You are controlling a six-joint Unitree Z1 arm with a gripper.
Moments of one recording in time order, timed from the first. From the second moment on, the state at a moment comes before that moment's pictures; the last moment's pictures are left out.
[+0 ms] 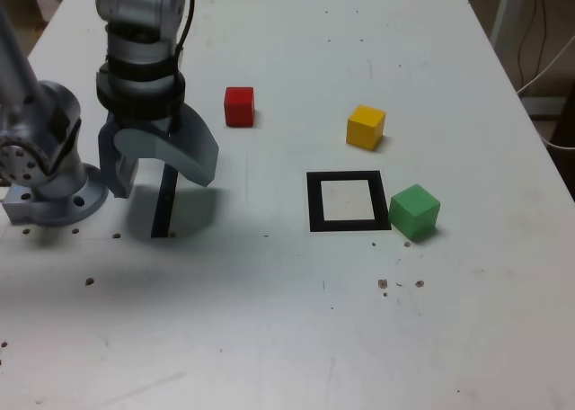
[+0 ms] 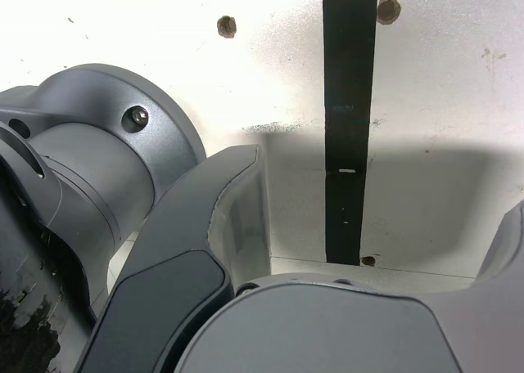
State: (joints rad) arm -0.07 1.50 -0.70 0.99 0.01 -0.04
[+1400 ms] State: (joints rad) arm 0.13 1.54 -0.87 1.11 0.06 0.20
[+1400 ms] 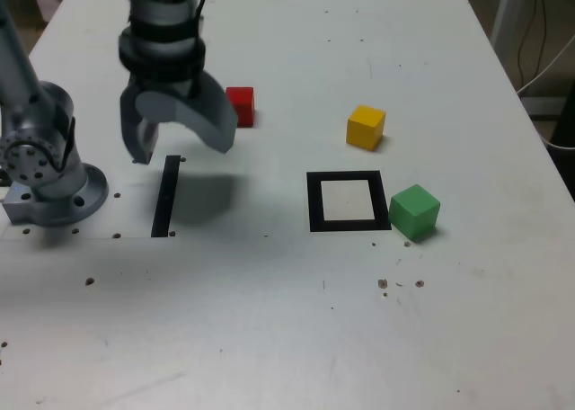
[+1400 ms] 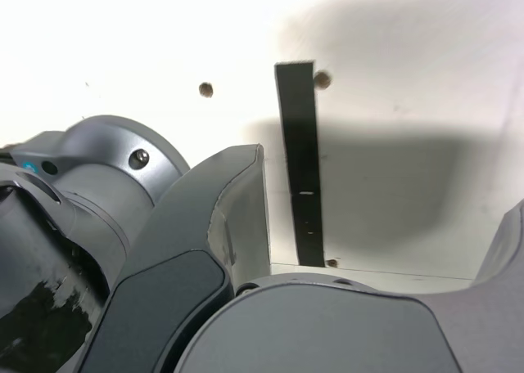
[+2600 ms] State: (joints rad) arm 0.53 1.90 -1.19 1.10 0.16 0.52
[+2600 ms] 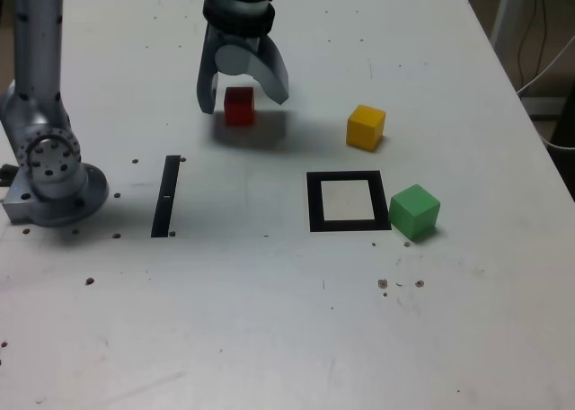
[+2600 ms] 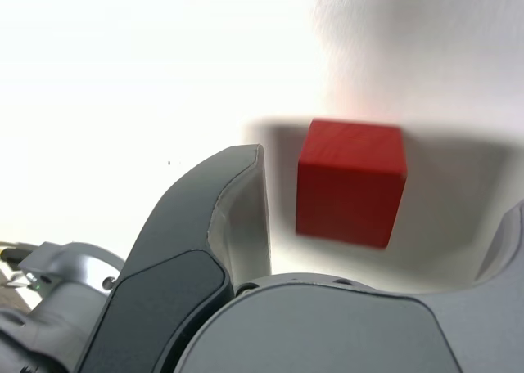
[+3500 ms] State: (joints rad) arm 0.57 1.96 -1.19 1.05 0.17 0.50
